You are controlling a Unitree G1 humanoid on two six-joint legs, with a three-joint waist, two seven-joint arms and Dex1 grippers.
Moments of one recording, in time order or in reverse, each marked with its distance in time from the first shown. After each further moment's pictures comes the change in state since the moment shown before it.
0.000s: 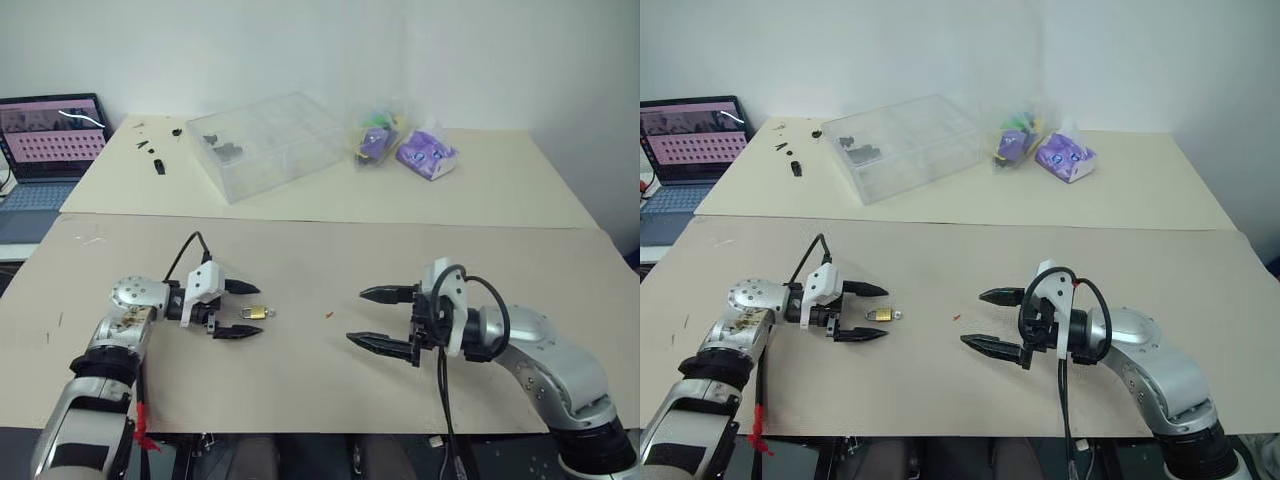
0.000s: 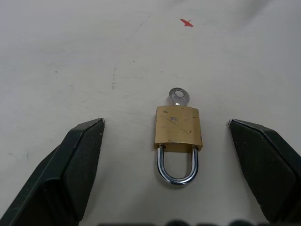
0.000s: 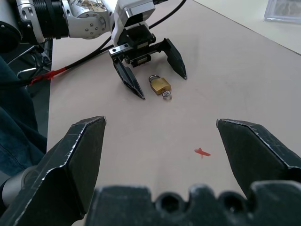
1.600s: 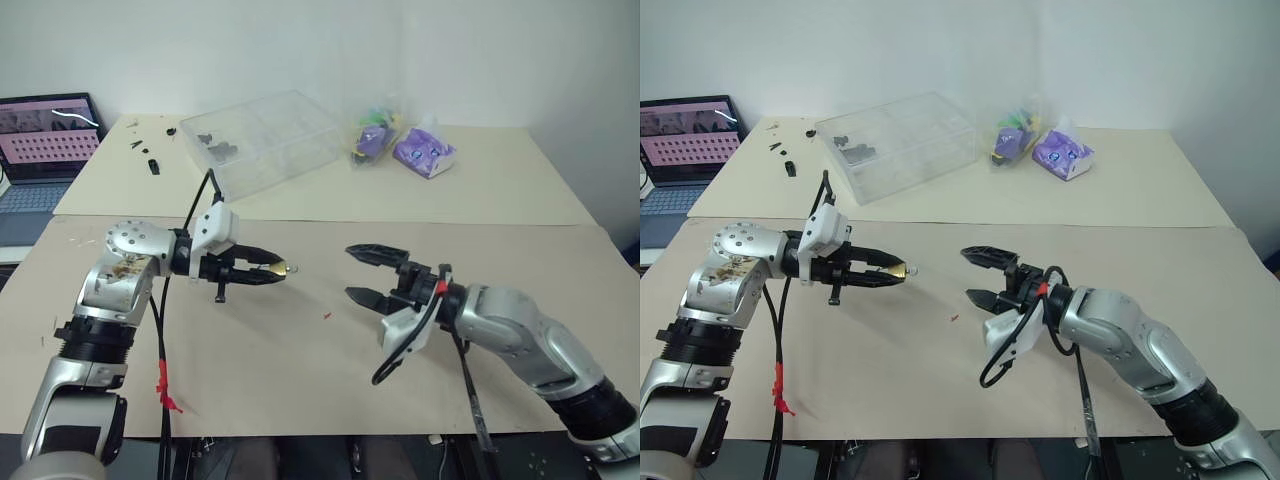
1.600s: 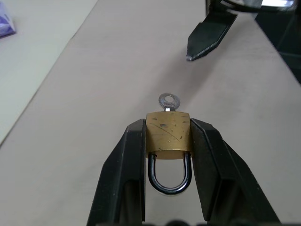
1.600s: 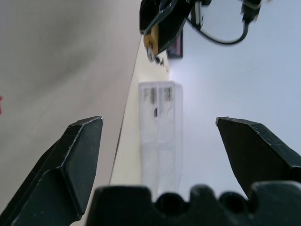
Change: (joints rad) left arm -0.060 0.062 0.027 -0.592 -0.155 0.540 0.039; right arm -0.199 -0.120 0.276 0.217 -1.182 -1.150 -0.530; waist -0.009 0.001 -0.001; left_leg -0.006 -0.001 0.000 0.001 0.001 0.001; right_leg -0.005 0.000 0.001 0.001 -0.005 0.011
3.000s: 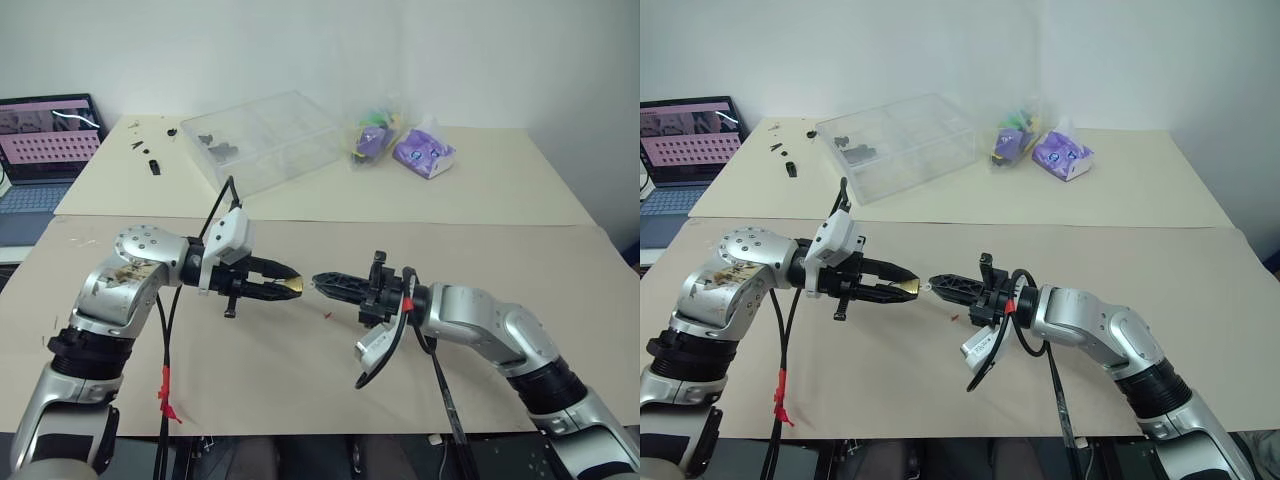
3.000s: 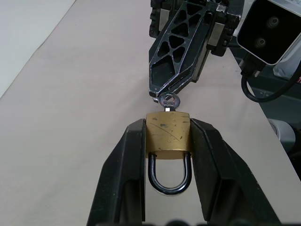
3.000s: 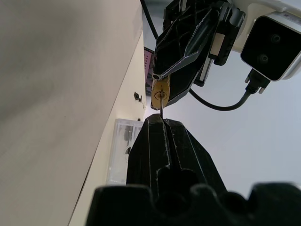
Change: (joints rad) left arm 0.022 0.026 -0.028 -0.187 -0.078 0.177 0.052; right arm -0.091 0.126 0.016 0.121 -0.208 -0.187 -0.080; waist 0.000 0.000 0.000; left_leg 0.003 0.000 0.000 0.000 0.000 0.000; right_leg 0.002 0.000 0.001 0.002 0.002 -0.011
